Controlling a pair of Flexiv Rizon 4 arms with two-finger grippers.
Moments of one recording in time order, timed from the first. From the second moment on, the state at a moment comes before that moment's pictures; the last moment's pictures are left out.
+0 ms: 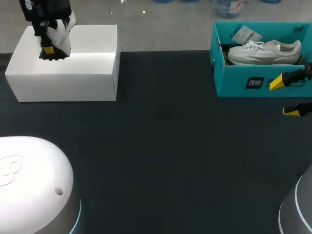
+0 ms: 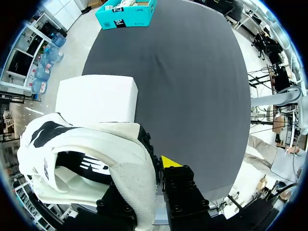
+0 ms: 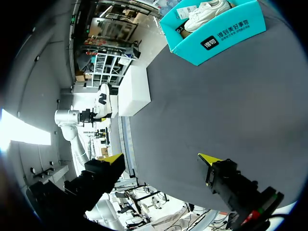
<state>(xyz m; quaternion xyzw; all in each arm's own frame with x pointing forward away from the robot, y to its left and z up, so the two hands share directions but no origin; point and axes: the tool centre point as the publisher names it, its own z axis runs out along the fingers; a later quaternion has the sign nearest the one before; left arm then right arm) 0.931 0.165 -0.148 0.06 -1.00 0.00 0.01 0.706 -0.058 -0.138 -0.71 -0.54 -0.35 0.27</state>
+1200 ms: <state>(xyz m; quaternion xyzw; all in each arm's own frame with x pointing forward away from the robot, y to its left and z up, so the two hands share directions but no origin) 1.014 0.316 -0.178 0.08 -1.00 -0.02 -0.01 0.706 -0.058 -0.138 -0.71 -0.54 -0.35 0.27</state>
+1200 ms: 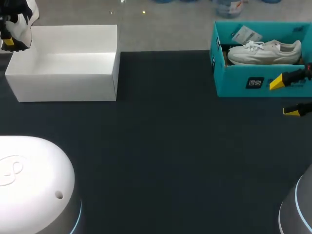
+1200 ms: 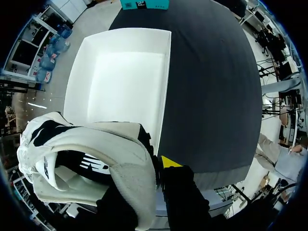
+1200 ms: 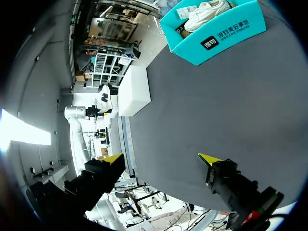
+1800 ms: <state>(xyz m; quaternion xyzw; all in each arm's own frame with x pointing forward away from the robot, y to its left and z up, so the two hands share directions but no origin) 1.014 0.319 -0.184 0.02 -1.00 -0.01 0.03 0.706 -0.058 -0.138 -0.71 -0.54 -0.35 0.27</state>
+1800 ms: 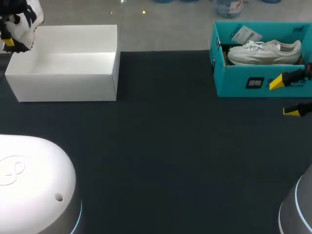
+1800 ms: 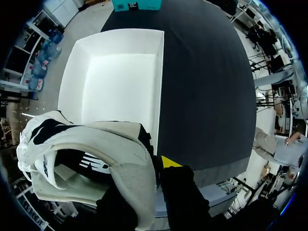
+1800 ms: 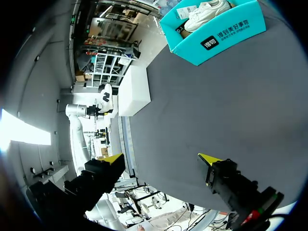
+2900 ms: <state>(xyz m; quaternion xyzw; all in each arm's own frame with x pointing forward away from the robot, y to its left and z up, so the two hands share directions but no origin) 1.045 0.335 -0.173 -0.49 -0.86 -0.09 0.08 0.706 -0.058 -0.138 -0.71 -0.54 -0.35 0.27</state>
